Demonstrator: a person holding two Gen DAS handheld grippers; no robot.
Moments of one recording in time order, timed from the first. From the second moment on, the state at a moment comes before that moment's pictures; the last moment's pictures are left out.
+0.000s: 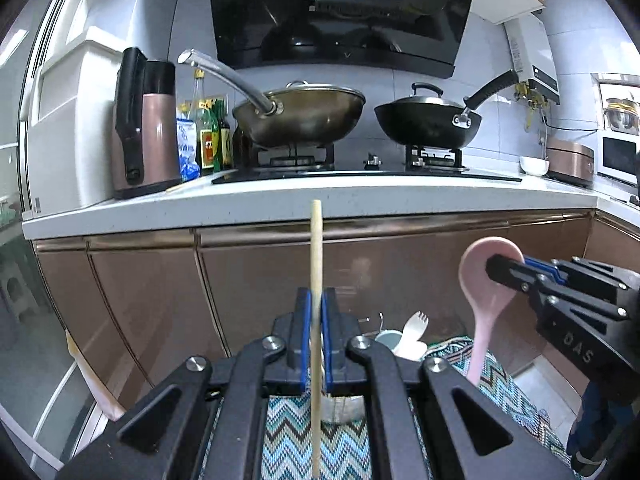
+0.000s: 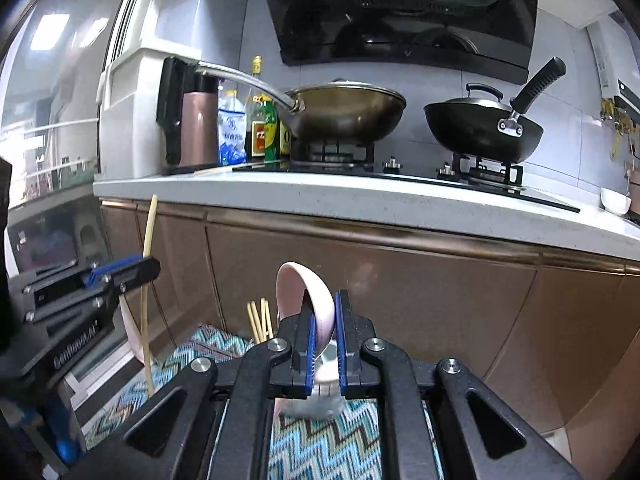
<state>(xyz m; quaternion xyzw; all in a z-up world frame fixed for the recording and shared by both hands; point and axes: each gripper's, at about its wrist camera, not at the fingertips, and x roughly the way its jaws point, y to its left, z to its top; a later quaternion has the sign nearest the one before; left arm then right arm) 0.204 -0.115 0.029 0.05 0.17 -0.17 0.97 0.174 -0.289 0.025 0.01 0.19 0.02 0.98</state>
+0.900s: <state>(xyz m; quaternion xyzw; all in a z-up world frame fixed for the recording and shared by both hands) 0.310 -0.146 -0.013 -0.04 0.14 -0.18 0.97 0.268 -0.311 -0.021 0.03 0.12 -0.03 0.99</state>
